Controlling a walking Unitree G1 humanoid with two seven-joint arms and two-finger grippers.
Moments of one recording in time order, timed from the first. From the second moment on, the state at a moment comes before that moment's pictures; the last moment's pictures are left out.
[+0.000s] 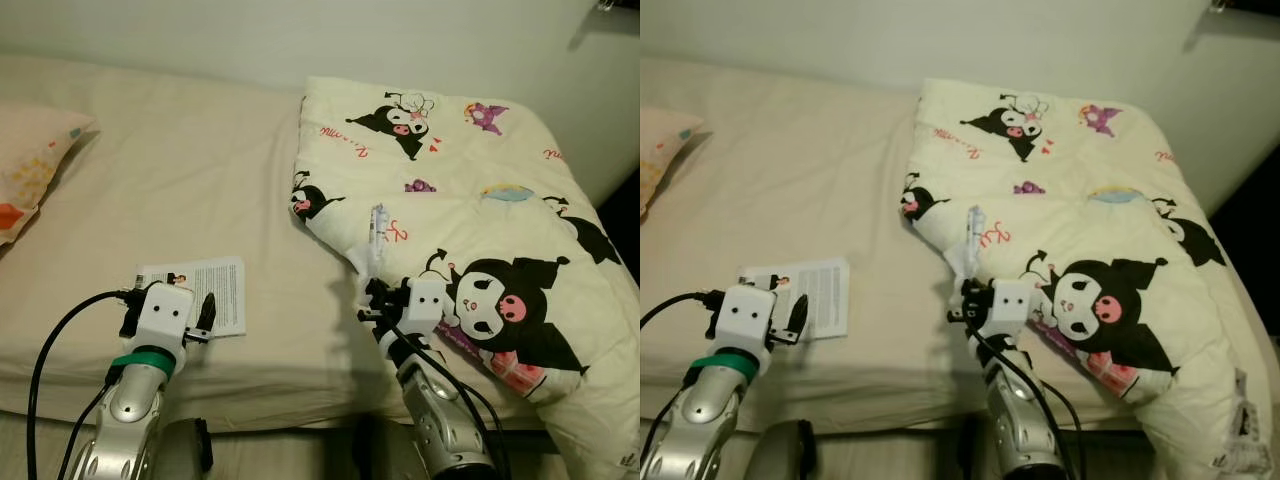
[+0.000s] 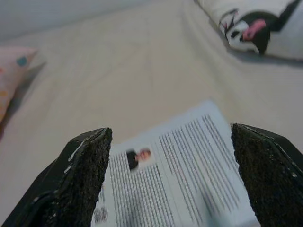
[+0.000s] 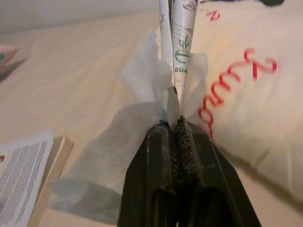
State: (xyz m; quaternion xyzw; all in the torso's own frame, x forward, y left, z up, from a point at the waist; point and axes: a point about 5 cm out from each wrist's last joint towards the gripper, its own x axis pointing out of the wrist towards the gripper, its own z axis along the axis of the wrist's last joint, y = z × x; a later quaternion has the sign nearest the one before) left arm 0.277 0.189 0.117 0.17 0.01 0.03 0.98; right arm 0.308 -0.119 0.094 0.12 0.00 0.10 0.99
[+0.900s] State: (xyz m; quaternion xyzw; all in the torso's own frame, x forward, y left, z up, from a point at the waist) left arm 0.277 0.201 0.105 0.15 0.04 0.07 0.99; right arm 0.318 -0.107 0.098 0.12 0.01 0.11 0.99
